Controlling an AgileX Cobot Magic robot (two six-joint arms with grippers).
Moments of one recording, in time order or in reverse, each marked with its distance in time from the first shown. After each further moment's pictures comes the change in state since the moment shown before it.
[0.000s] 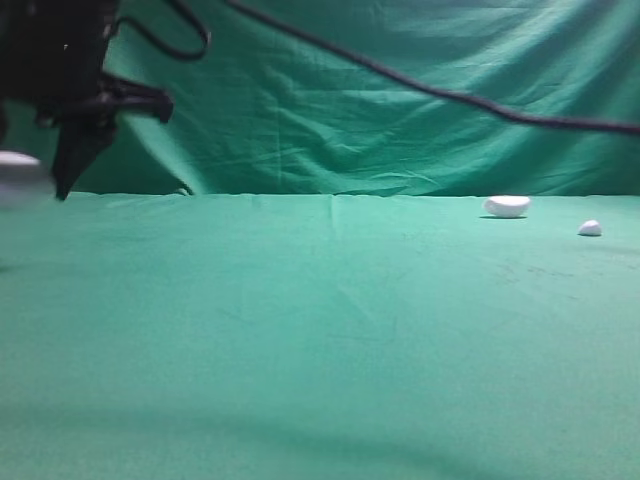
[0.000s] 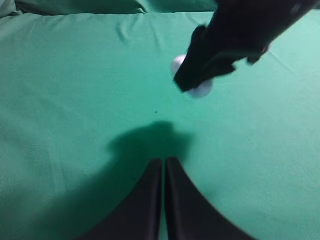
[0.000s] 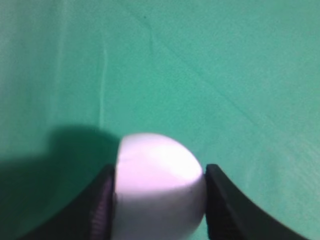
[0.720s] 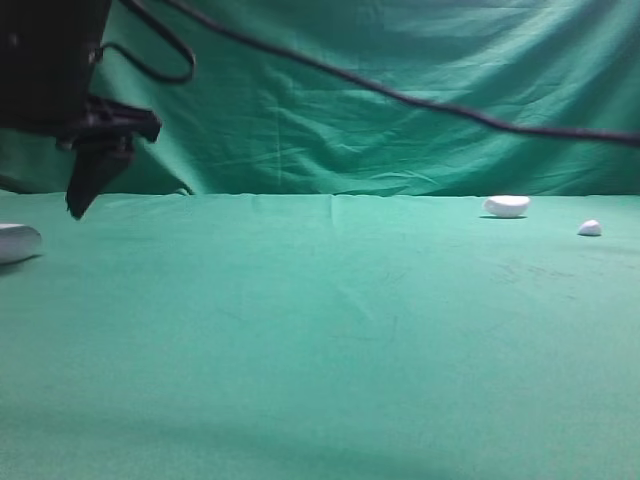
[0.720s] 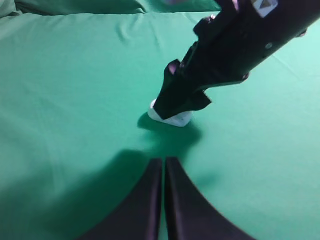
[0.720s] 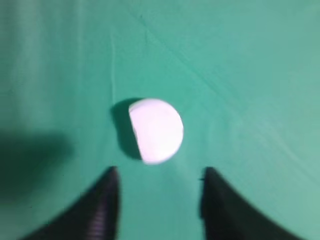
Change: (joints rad) left arm 0.000 0.000 0.000 0.000 0.000 0.000; right arm -0.011 -0.165 -0.198 -0.018 0.436 0.003
